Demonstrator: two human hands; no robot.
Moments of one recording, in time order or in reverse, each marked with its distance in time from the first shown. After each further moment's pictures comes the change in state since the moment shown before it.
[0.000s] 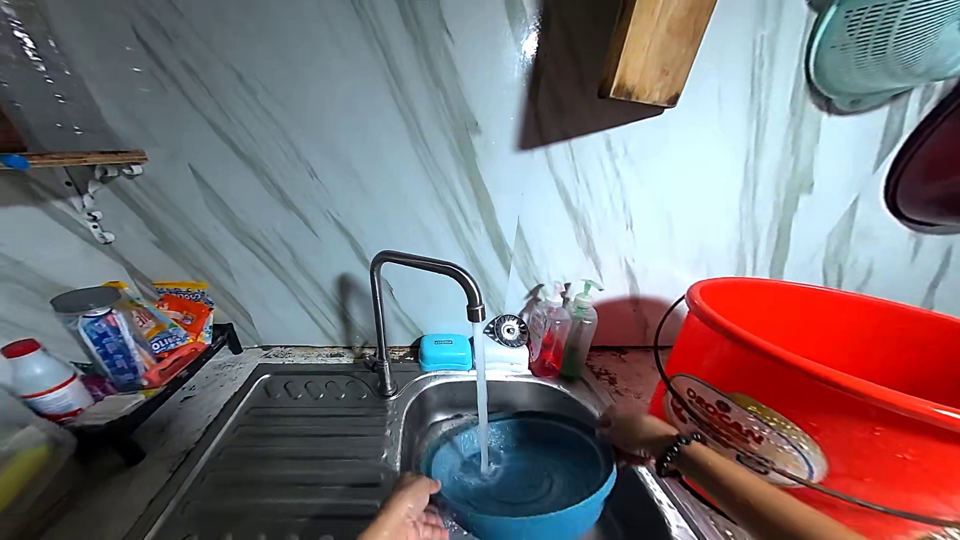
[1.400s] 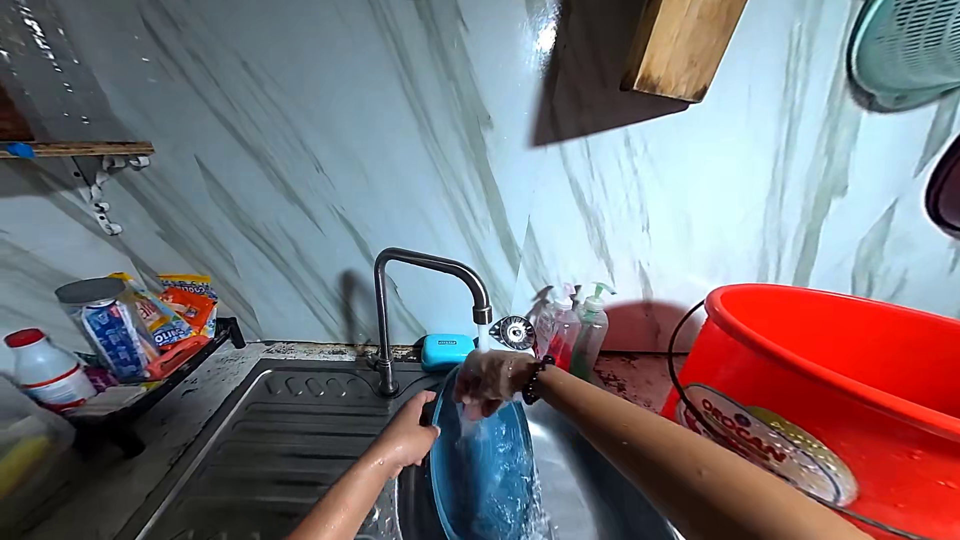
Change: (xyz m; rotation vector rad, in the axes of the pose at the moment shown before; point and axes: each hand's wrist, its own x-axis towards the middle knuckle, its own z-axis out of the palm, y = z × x) left_hand -0.023 0.082 -0.010 0.585 -0.135 0.452; right_hand -0.019 -0.183 -0.022 -0.192 -0.116 -0.582
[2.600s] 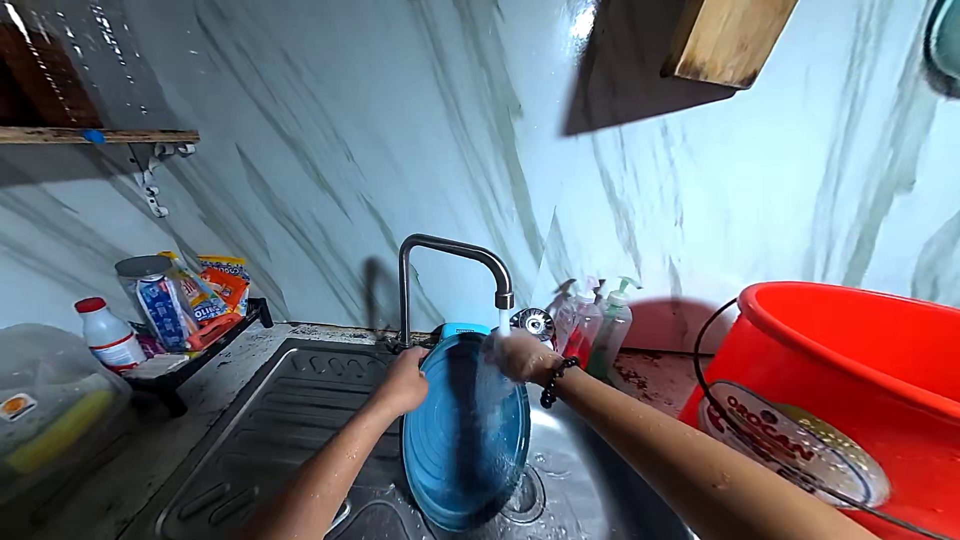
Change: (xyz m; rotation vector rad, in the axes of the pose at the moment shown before) left_hand -0.015 0.024 -0.034 0.299 0.237 0.107; right_hand 0.003 0.010 0.013 -0.128 0.402 0.085
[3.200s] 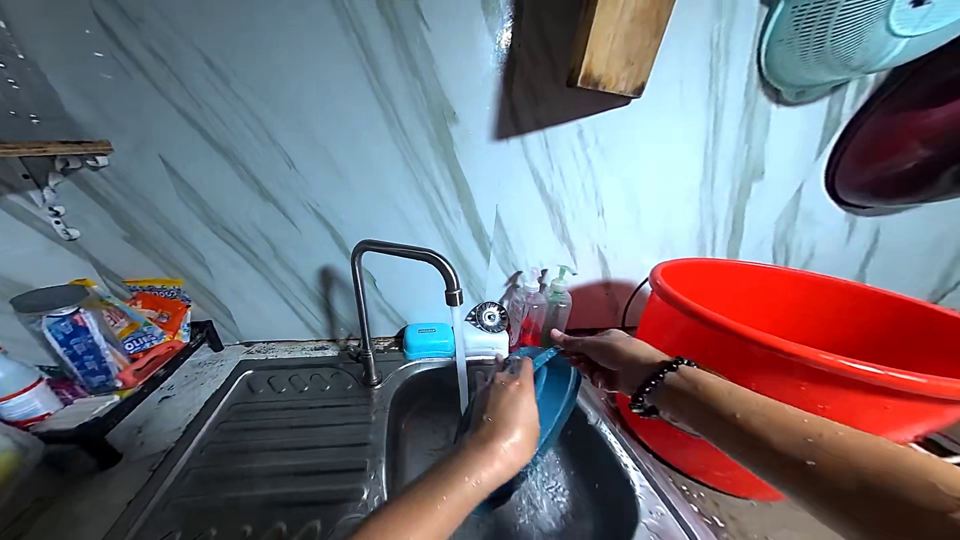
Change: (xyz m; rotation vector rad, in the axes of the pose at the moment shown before) left_hand -0.046 0.111 0.096 0.319 -0.178 0.369; right_hand -0.106 0.080 -0.038 1.011 0.350 0.744
